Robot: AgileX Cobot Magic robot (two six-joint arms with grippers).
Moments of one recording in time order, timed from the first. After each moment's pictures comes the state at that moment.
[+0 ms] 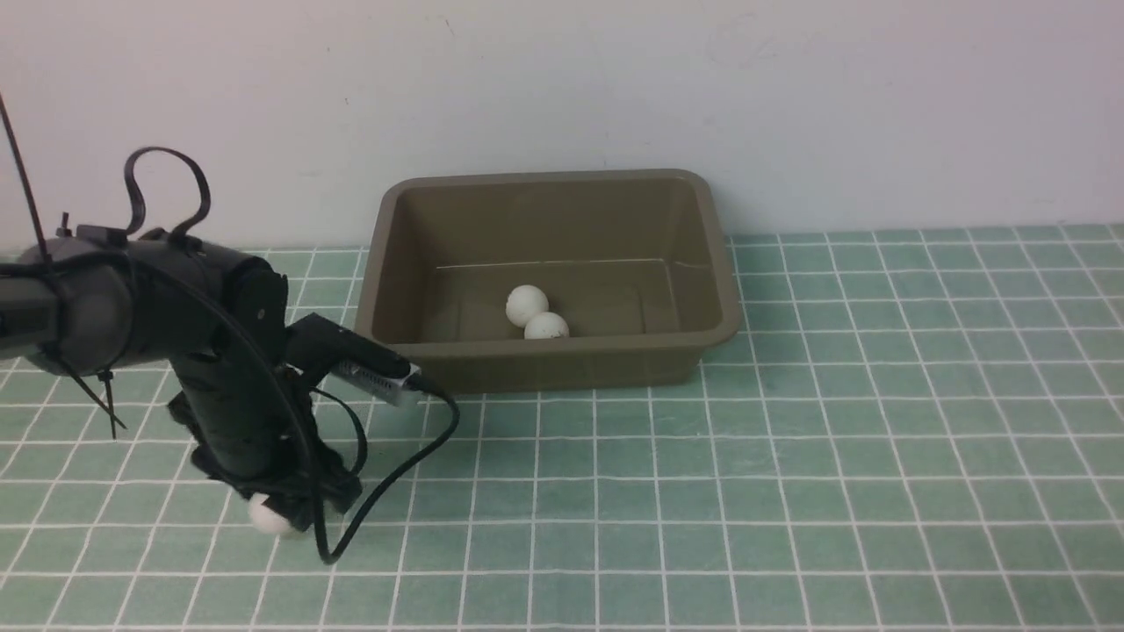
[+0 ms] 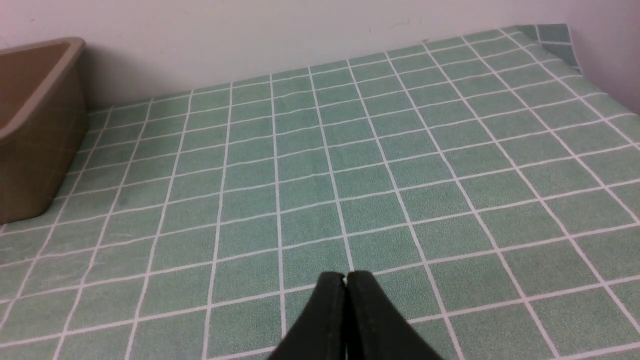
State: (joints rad) right arm -0.13 0.09 0.03 0.03 0.34 0.11; left arm -0.22 1.72 -1.56 -0.22 0.95 0.32
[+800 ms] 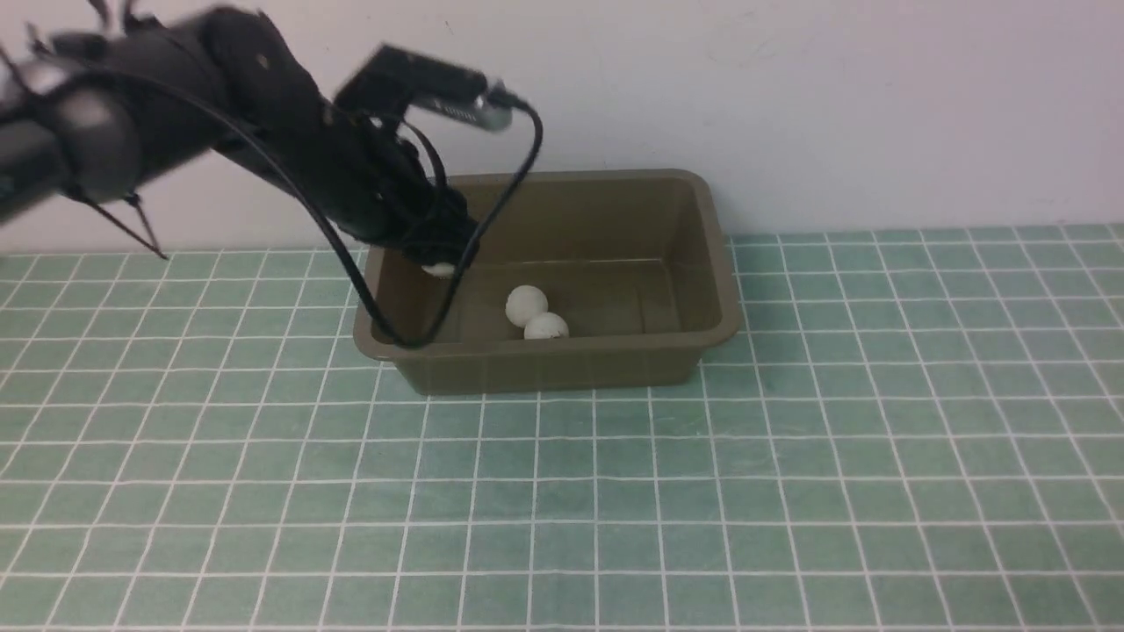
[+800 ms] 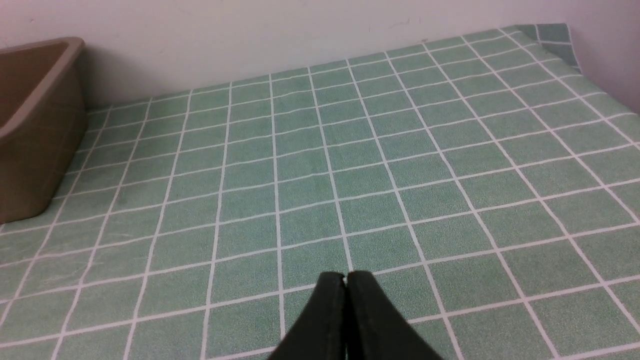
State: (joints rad) right arm -0.13 0.09 0.03 0.03 0.34 0.11; left arm -0.22 2.06 -1.57 -0.41 0.67 0.57
